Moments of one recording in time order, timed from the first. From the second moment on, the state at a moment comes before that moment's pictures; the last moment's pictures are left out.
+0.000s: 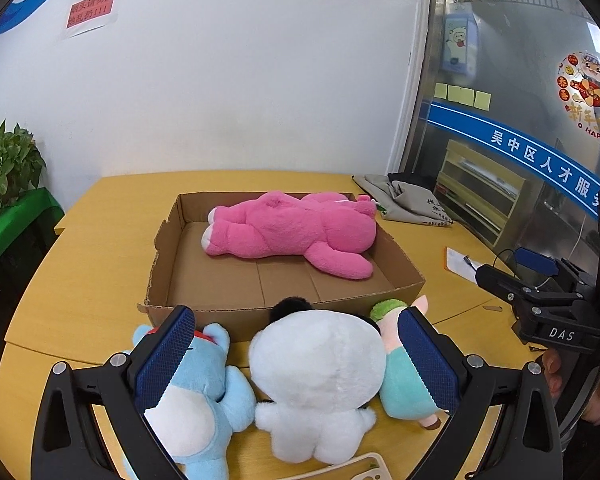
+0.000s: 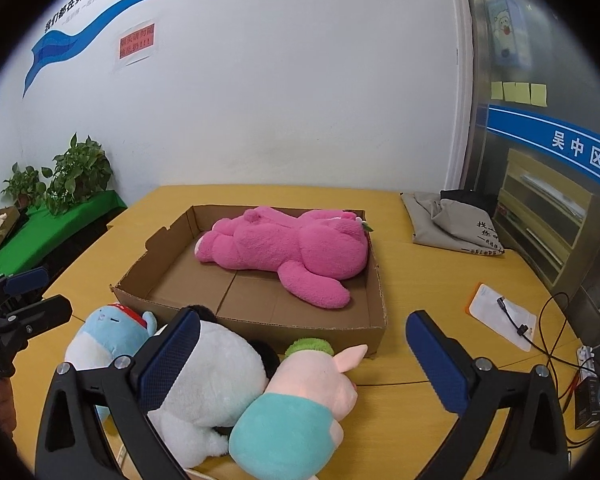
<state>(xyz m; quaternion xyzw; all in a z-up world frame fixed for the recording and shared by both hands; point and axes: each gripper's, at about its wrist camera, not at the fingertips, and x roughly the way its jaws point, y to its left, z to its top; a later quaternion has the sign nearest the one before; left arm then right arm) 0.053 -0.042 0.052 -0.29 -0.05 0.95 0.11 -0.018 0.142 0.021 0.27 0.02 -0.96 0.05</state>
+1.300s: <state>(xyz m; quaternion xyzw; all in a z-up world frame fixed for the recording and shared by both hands) 0.042 -0.043 0.035 -0.32 -0.05 0.94 0.13 -0.031 0.143 0.002 0.30 0.03 -0.95 0.05</state>
